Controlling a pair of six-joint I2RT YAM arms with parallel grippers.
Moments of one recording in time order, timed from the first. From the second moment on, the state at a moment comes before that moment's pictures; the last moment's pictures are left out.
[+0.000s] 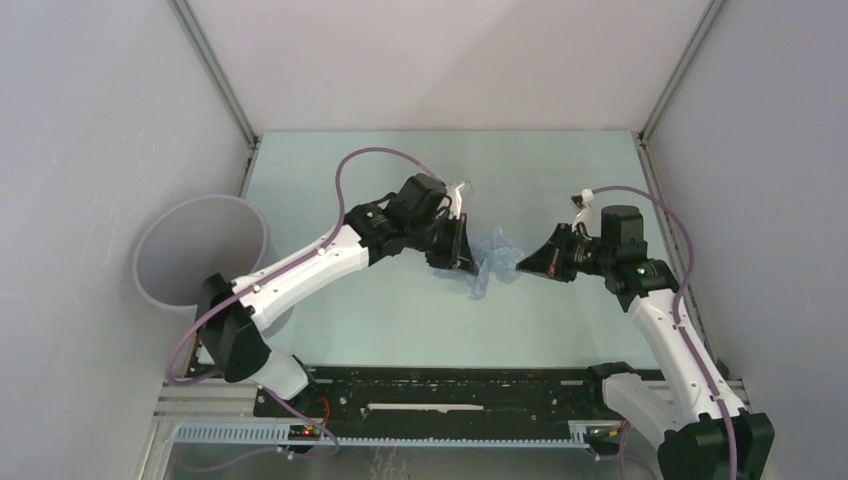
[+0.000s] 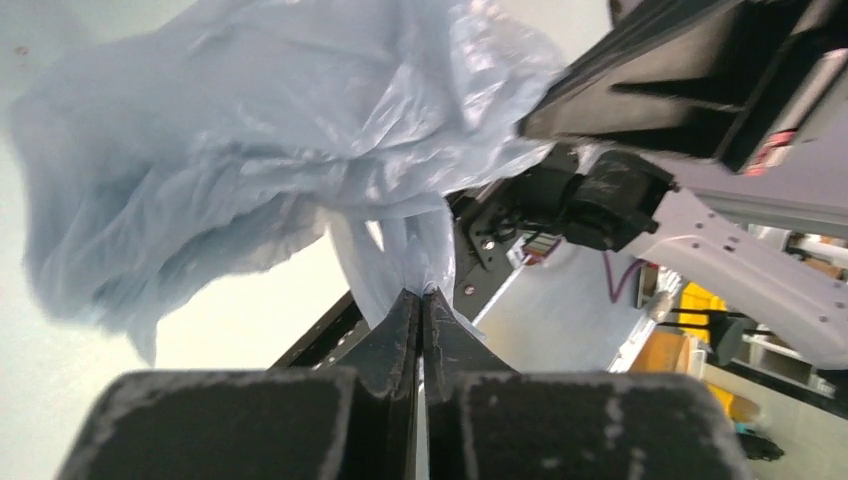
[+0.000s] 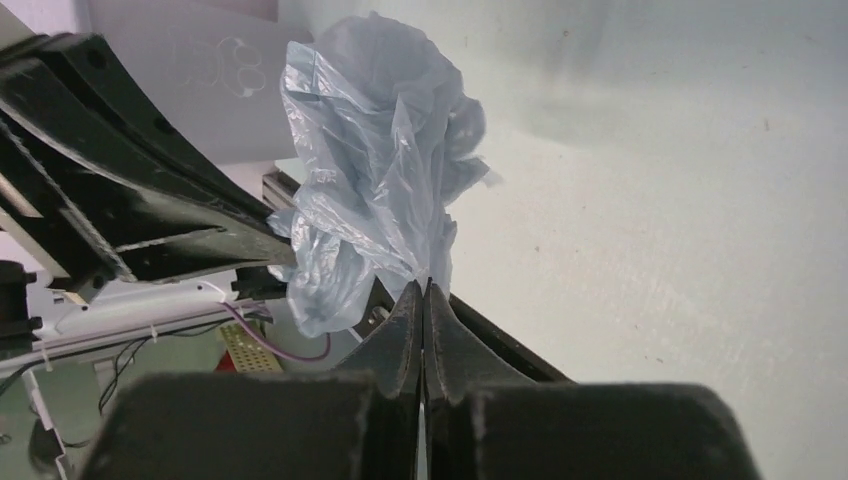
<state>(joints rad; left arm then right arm) -0.84 1.52 1.37 -0.58 0.40 -0.68 0.12 0.92 0.77 -0.51 -0.75 0.61</state>
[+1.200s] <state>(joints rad) -0.59 1.13 1.13 -0.71 0.10 -0.65 0.01 1.04 1.06 -1.06 -0.25 0.39</state>
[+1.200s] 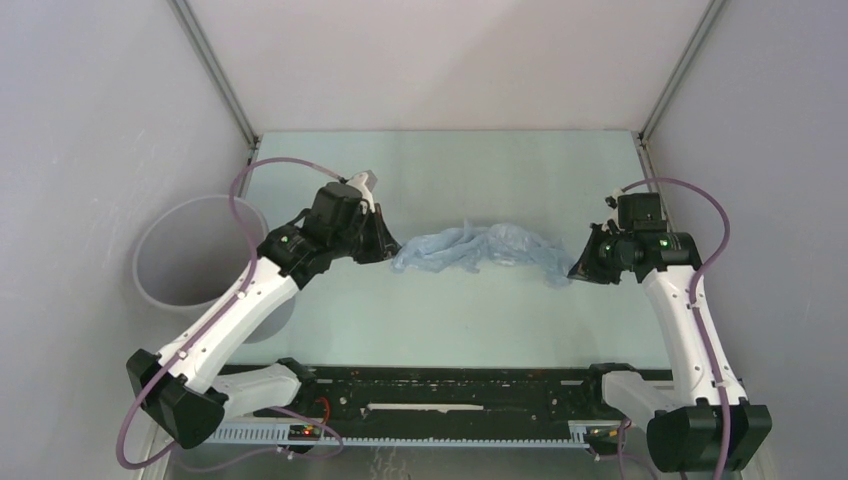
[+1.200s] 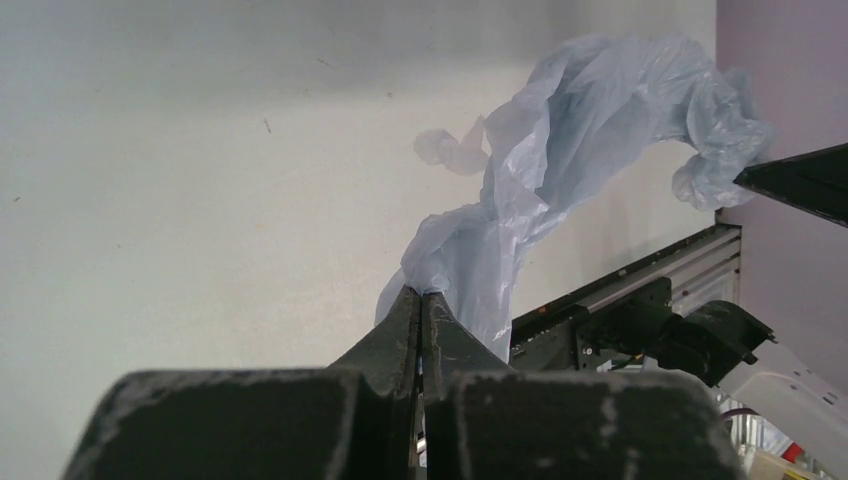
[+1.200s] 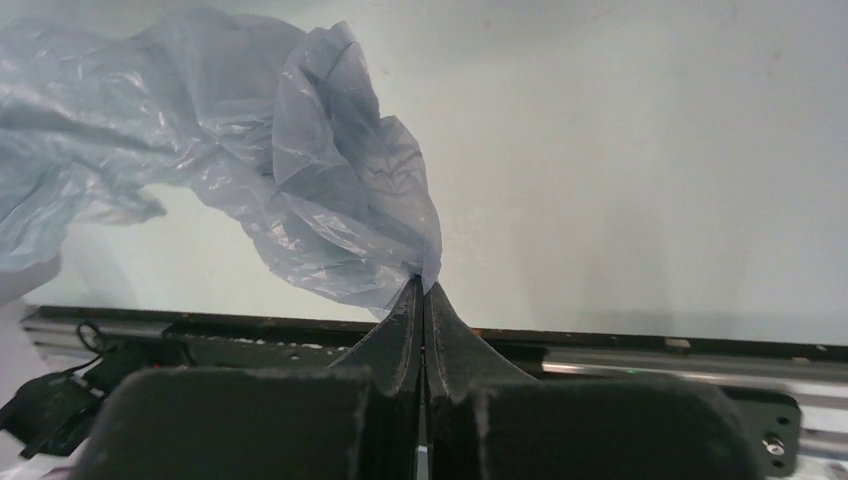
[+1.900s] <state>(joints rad) -0.53 1.13 1.05 -0.44 0.34 -0.87 0.16 1.00 1.15 -1.03 -0.25 0.39</state>
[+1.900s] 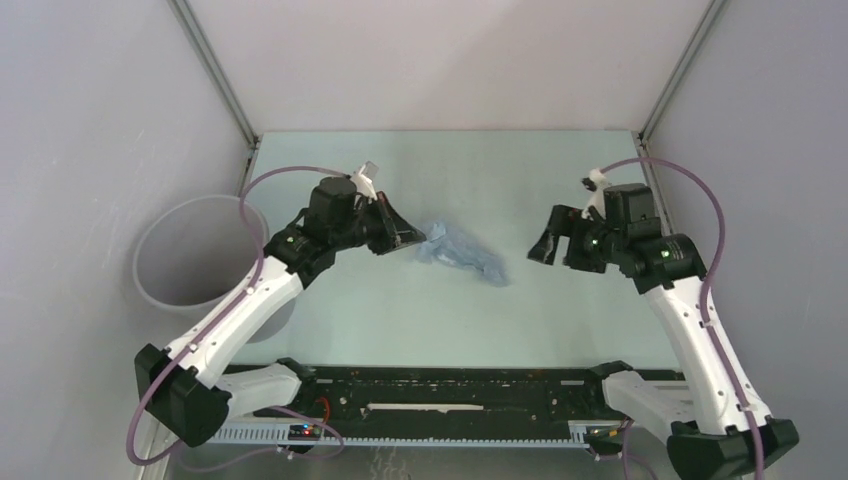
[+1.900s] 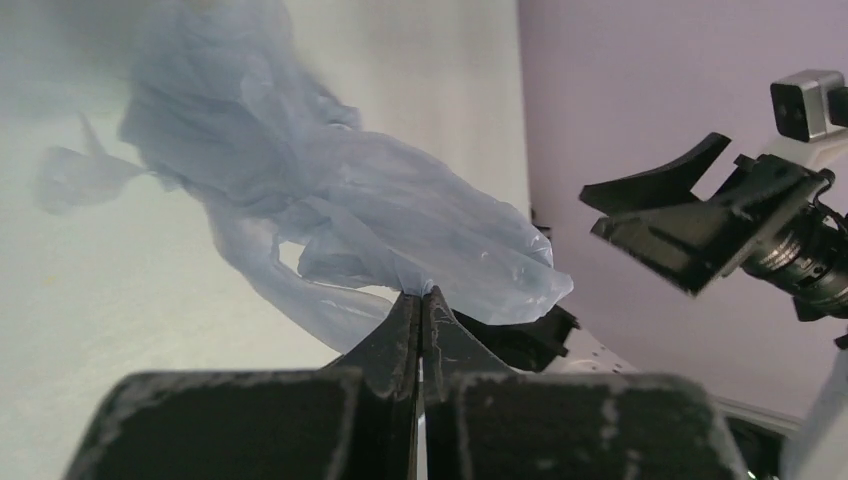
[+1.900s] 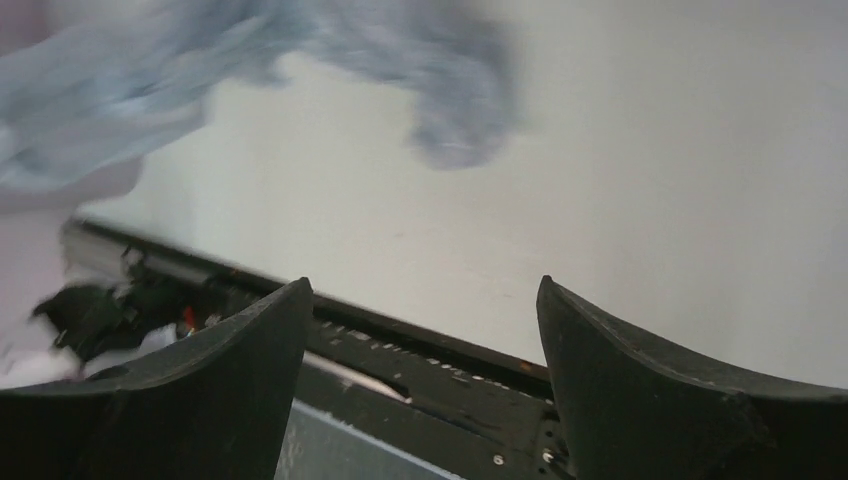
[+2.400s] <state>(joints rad) -0.65 1.21 1.05 -0.28 0.40 -1.00 0.53 1.16 1.20 -0.65 -0.45 0.78</state>
